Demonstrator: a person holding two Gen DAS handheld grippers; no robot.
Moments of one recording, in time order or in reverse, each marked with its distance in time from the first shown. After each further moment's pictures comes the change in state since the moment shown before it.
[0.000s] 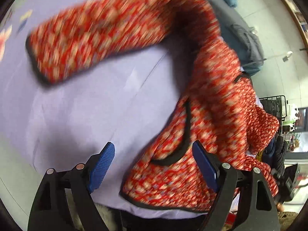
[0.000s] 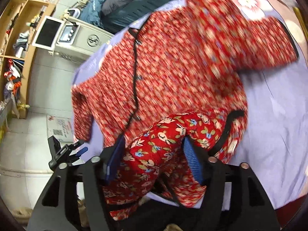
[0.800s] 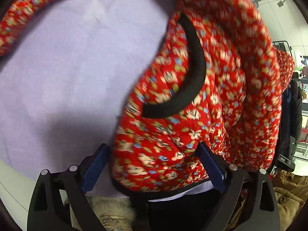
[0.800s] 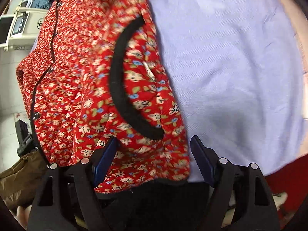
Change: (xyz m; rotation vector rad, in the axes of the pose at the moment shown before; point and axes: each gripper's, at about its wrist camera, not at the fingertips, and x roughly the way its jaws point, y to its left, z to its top) left arm 0.104 -0.030 -0.042 0.261 0.279 0.063; right arm 0.030 -0.146 -0.095 0.273 0.175 -0.132
